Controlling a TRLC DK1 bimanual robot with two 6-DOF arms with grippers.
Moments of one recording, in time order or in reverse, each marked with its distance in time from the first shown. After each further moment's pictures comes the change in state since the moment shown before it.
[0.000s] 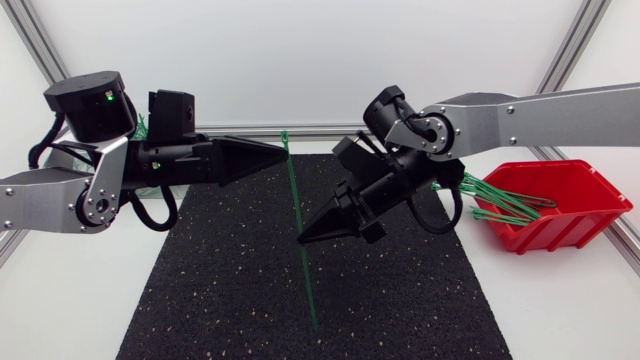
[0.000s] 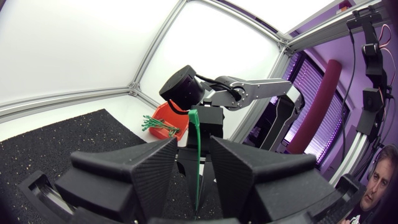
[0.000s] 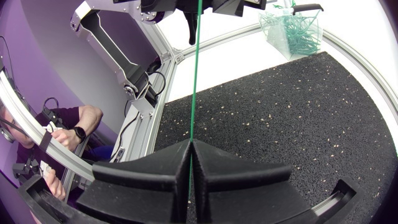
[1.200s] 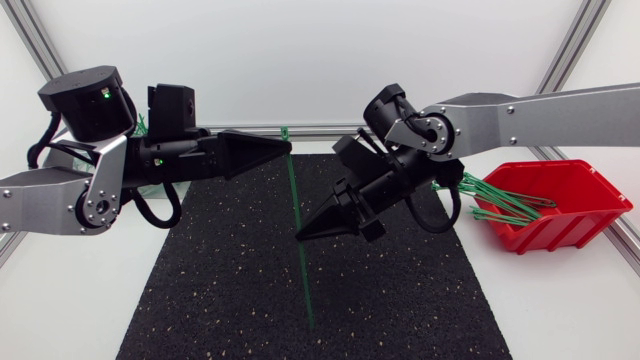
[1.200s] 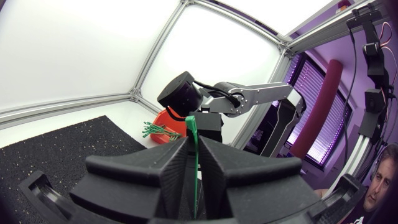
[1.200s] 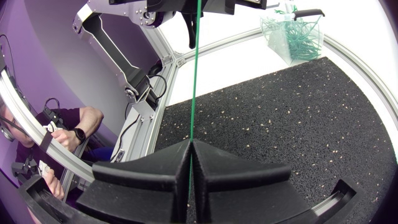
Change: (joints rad) left arm -0.023 -0.013 0.000 0.040 -0.049 -0.029; right arm -0.005 0.000 -0.001 0.027 -0.019 0.004
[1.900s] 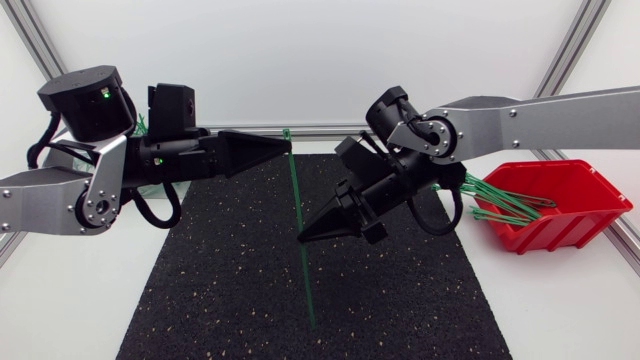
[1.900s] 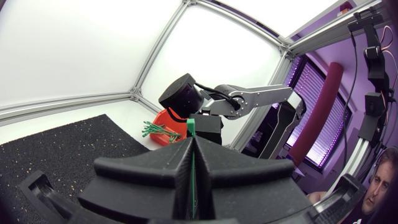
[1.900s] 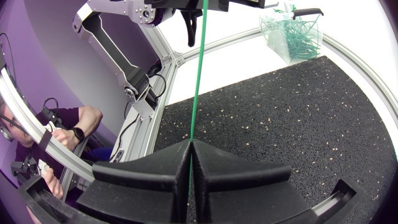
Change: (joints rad) left arm 0.000 -0.001 0.000 0.000 -0.003 -0.018; right arm -0.002 -0.008 -0.019 0.014 0.000 0.000
